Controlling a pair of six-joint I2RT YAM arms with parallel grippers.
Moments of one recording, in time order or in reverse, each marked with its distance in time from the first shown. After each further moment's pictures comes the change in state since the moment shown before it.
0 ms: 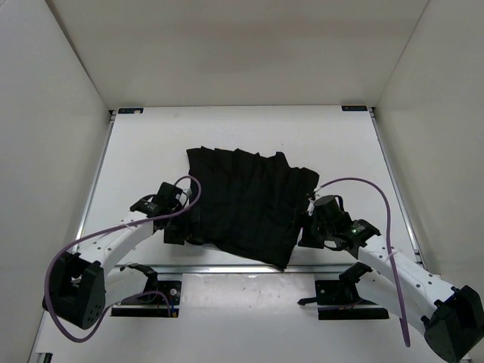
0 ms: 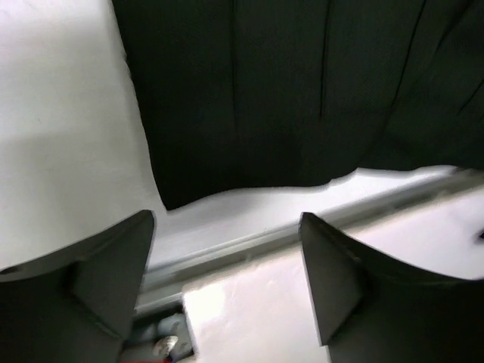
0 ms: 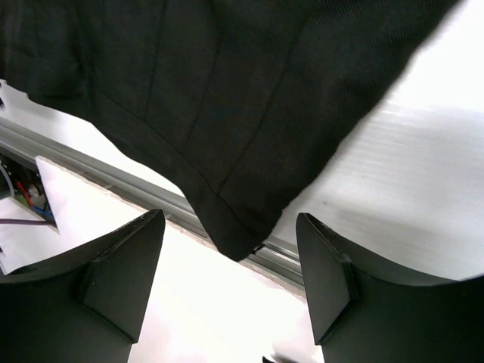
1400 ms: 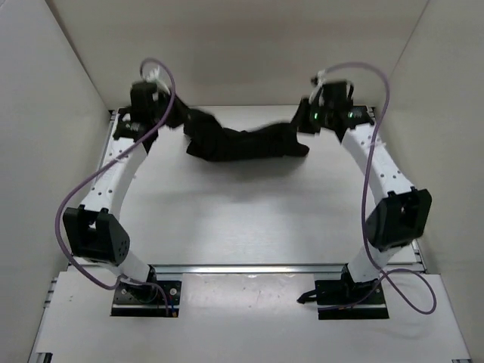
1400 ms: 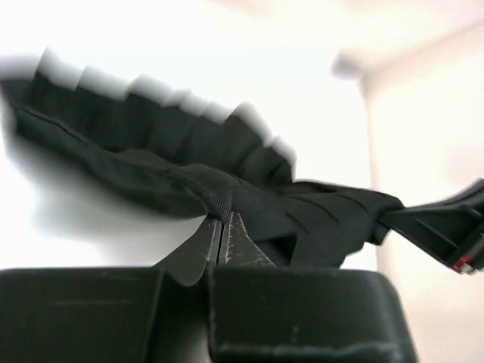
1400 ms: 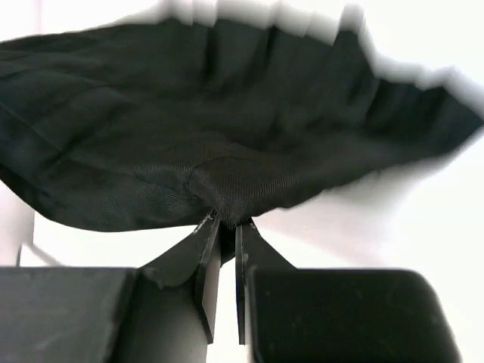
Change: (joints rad) left arm 0.216 0.373 0.766 0.343 0.025 -0.221; right arm -0.342 0.787 1.002 -0.044 -0.130 -0.291
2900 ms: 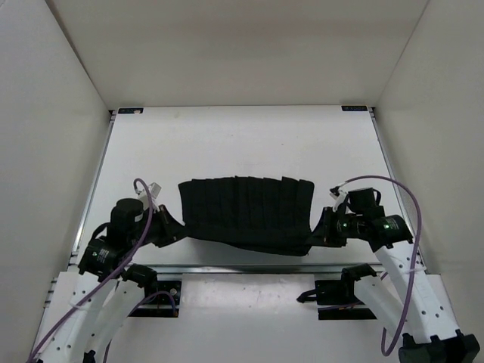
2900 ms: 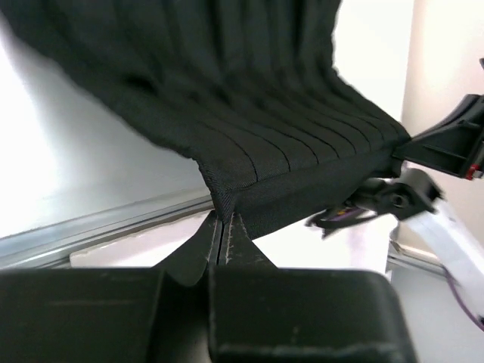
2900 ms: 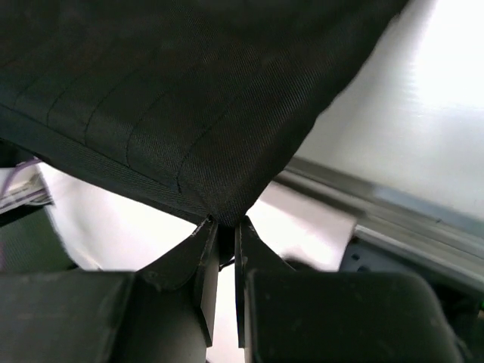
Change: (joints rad) left arm -0.168 -1.046 -0.703 -0.515 0.052 -0.078; right arm -0.021 -0.887 -0.788 -0.447 -0.146 -0.005
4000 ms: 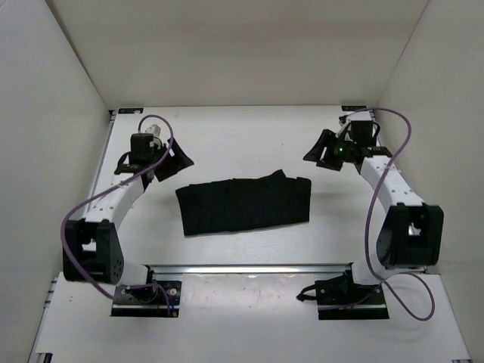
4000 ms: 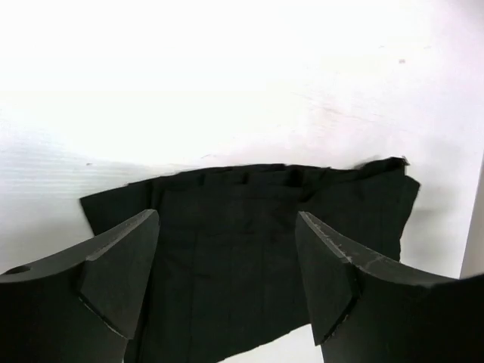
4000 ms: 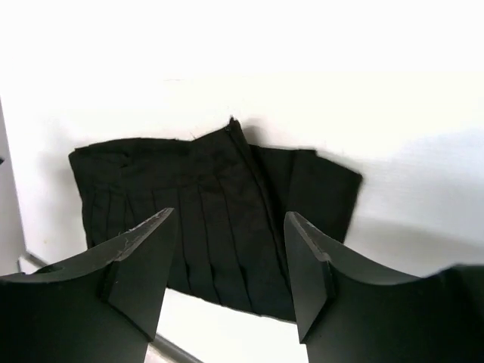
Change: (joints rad) left arm 0.278 0.975 0.309 0.624 -0.062 0.167; right arm -0.209 0.842 0.503 0.604 0.014 -0.033
